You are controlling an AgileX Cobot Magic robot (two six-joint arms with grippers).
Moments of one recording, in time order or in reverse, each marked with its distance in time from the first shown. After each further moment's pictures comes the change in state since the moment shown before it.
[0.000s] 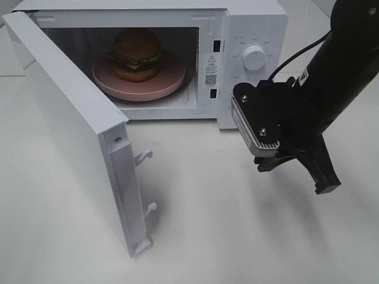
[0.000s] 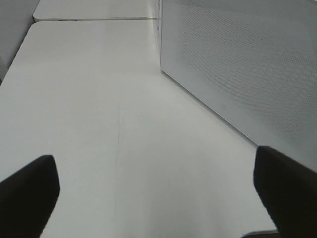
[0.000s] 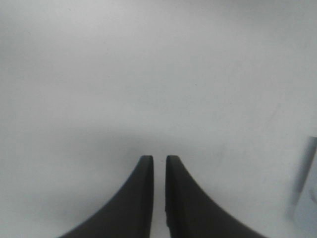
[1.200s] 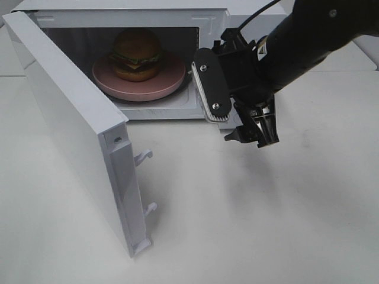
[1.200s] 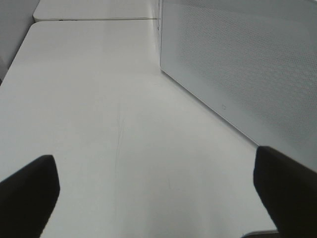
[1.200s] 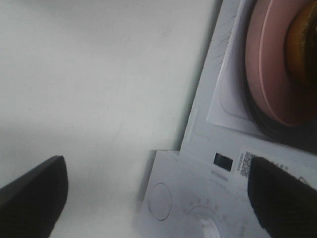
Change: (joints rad) left arm 0.000 0.000 0.000 0.000 0.000 0.000; right arm 0.106 0.076 -0.119 -0.222 -0.338 0.154
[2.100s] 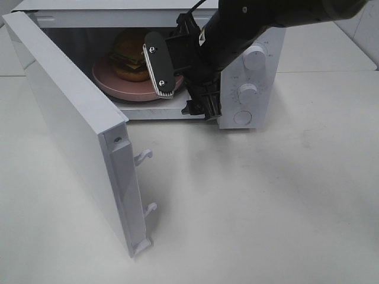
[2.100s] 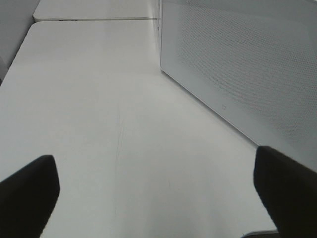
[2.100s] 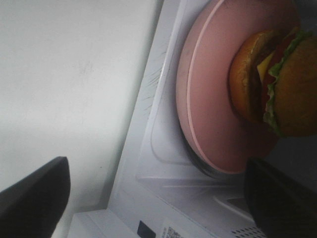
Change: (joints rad) left arm 0.000 0.000 0.000 0.000 0.000 0.000; right arm 0.037 0.294 -0.347 -0.064 -0.019 0.073
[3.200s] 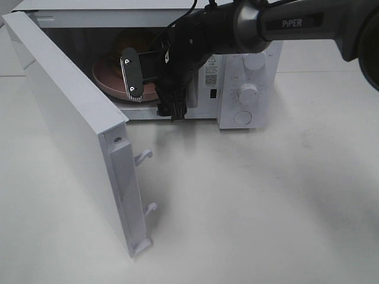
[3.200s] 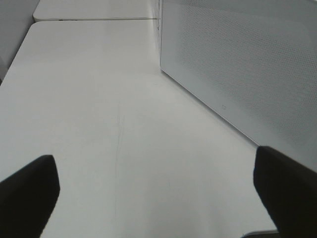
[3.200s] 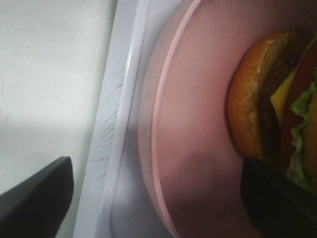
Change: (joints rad) left arm 0.000 0.000 0.000 0.000 0.000 0.000; right arm 0.000 0.343 -0.368 -0.010 0.012 0.082
